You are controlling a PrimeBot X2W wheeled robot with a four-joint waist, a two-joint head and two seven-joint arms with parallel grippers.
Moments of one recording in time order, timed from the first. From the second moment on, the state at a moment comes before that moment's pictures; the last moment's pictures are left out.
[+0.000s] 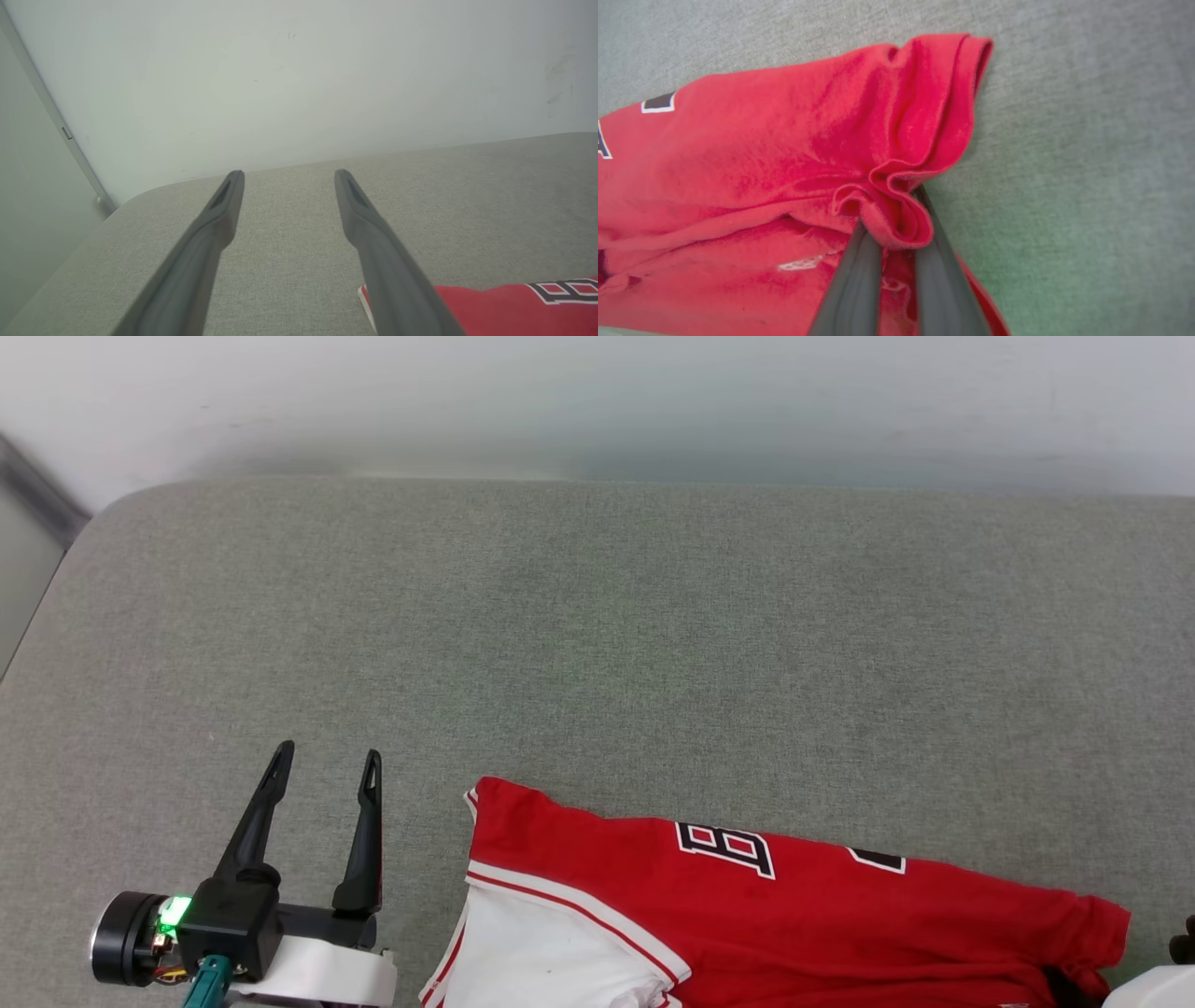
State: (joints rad) left arm 0.04 0.14 -0.03 -0.10 -0.05 -0.04 -0.26; right arm 0.12 -0.15 -0.25 0.18 0.47 0.13 0.57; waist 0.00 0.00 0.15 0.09
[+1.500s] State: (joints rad) left arm 0.10 0.12 -0.02 -0.07 -0.03 -0.08 -0.26; right arm 0.20 -0.06 -0.08 -0.23 0.57 0.13 0.76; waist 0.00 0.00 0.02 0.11
